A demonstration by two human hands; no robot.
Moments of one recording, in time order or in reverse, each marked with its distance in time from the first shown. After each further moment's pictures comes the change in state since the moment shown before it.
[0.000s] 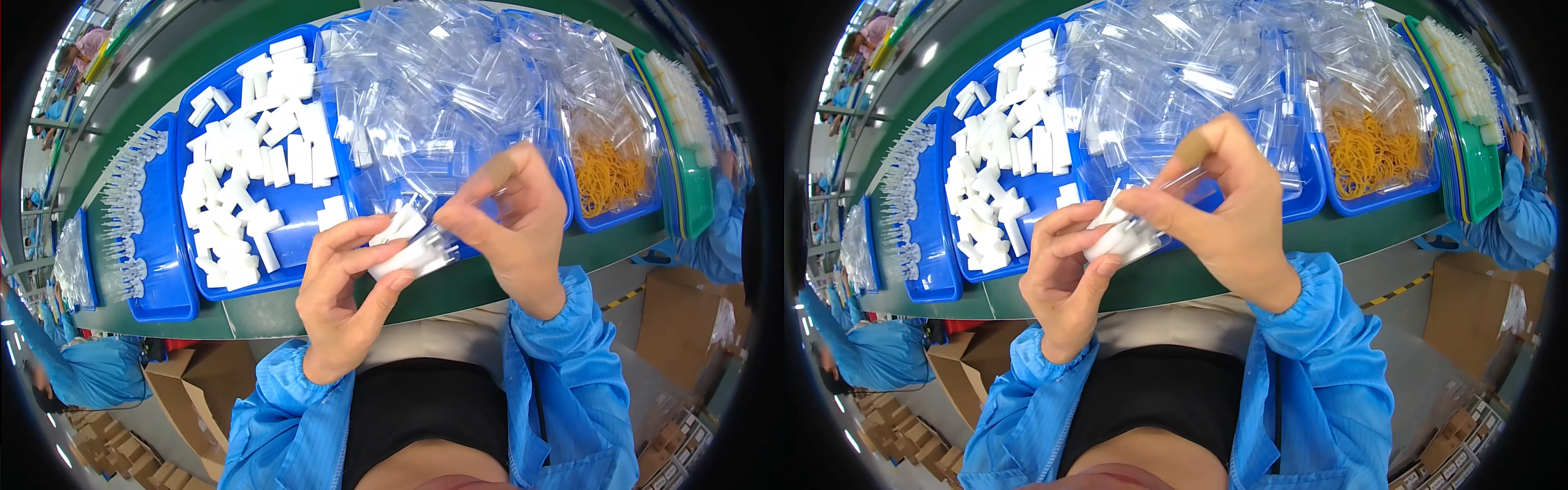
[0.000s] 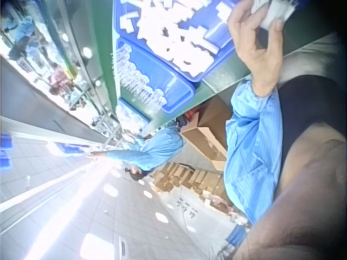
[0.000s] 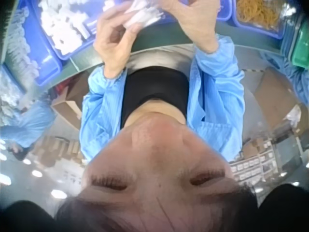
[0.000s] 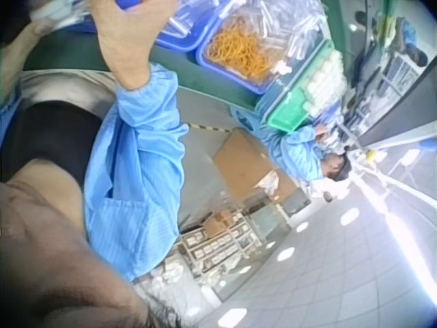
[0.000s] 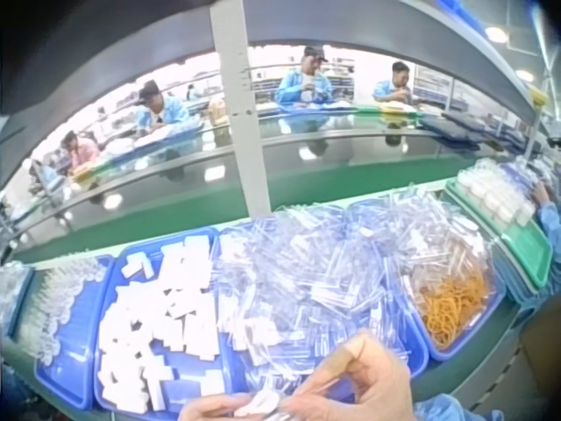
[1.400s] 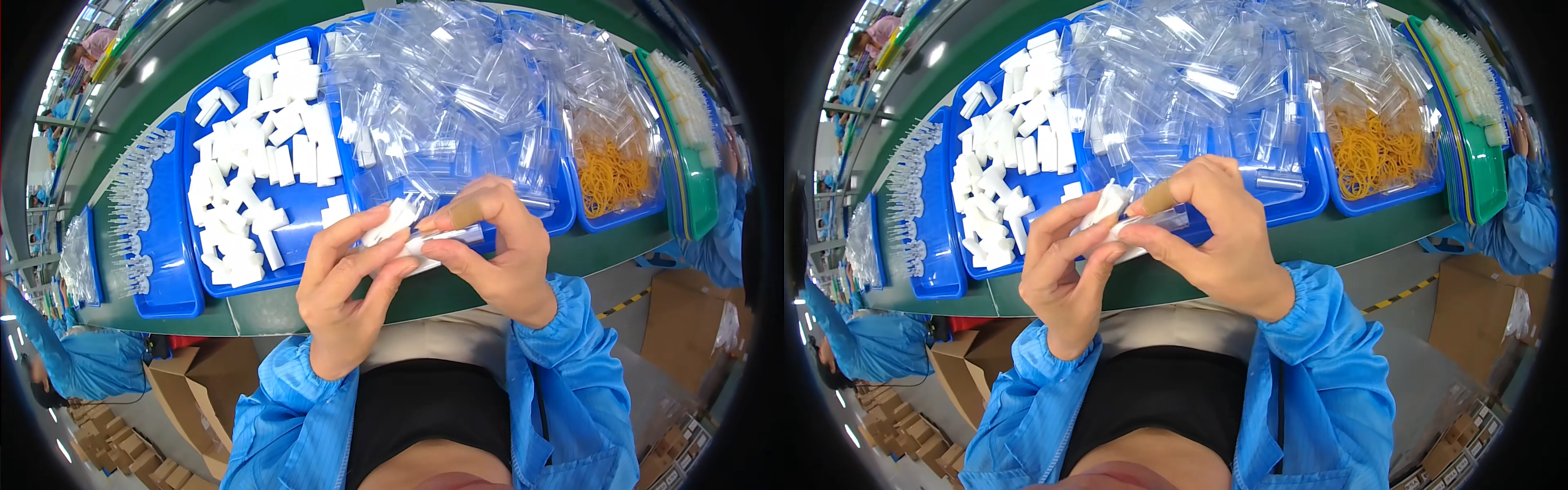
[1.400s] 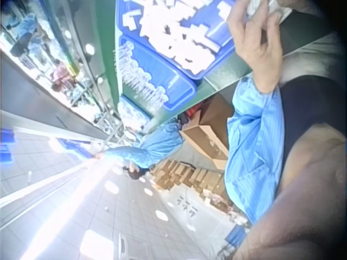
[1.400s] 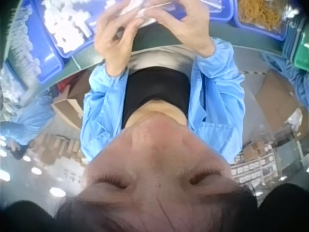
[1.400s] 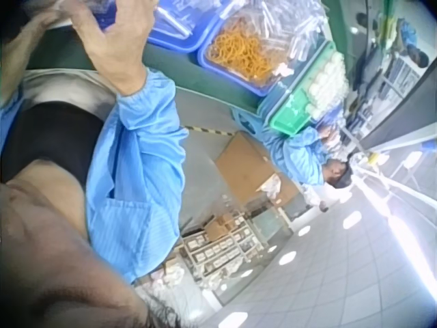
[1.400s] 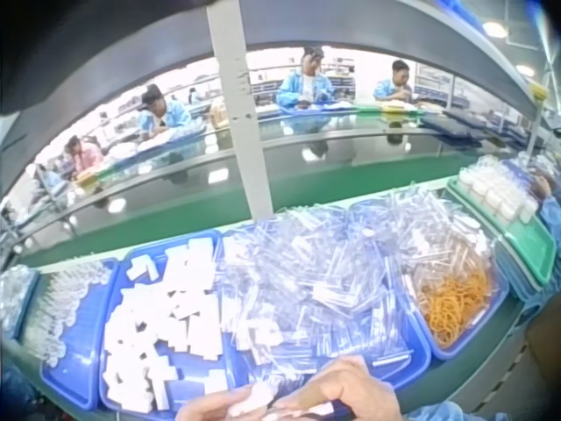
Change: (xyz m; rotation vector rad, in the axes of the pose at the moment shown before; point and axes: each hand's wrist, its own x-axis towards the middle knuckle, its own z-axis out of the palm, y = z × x) left_hand 0.010 0.004 0.005 0.295 0.024 0.201; right_hand -0.010 0.016 -0.014 -0.552 -0.255 -0.443
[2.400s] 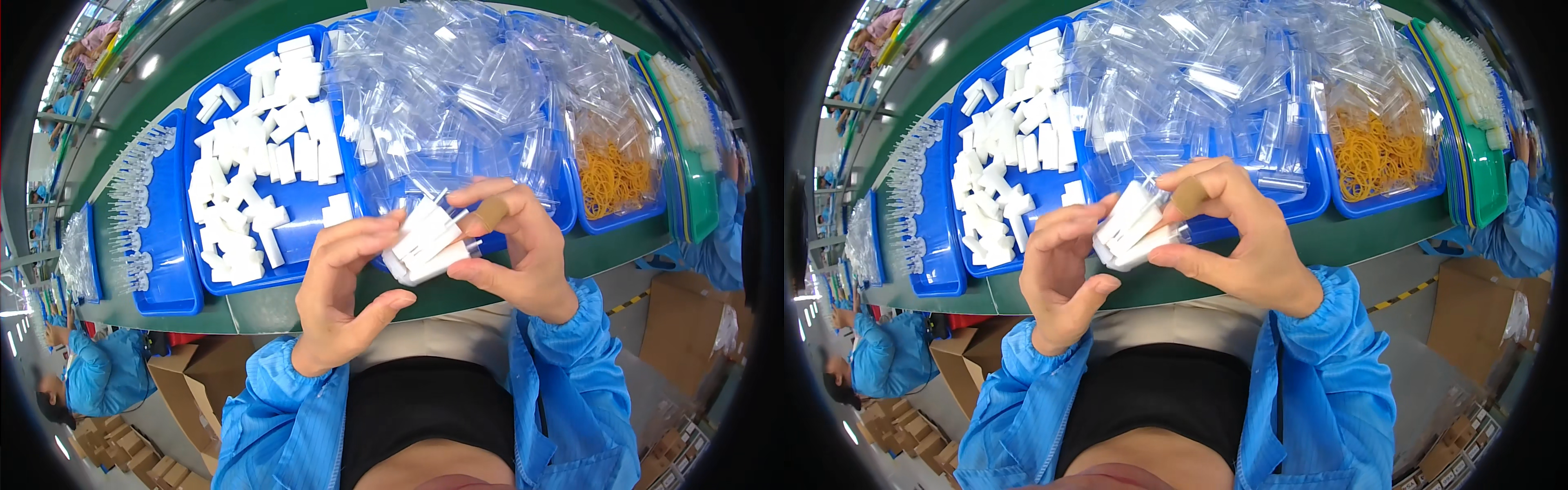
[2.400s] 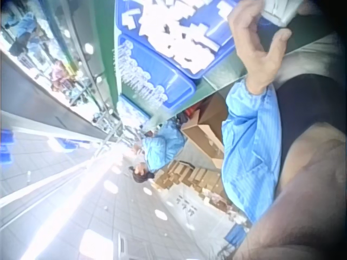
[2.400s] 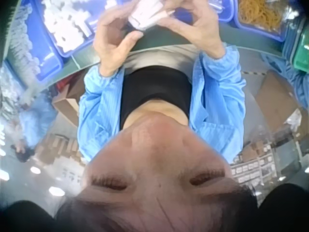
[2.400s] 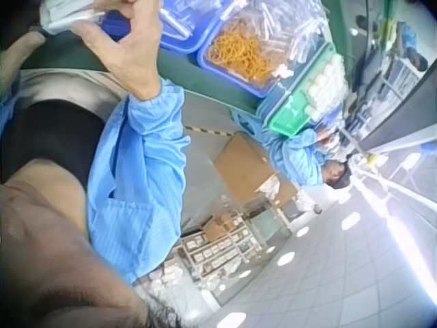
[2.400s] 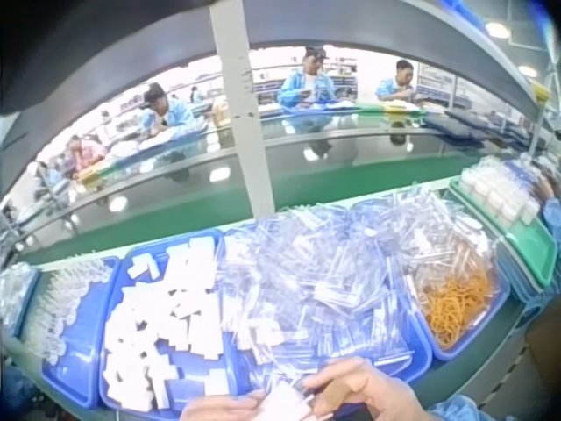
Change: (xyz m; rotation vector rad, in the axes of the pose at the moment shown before) left_hand -0.005 -0.006 -0.008 -0.537 -0.081 -0.125; right_hand -0.011 0.004 -0.014 0.360 -0.128 0.198
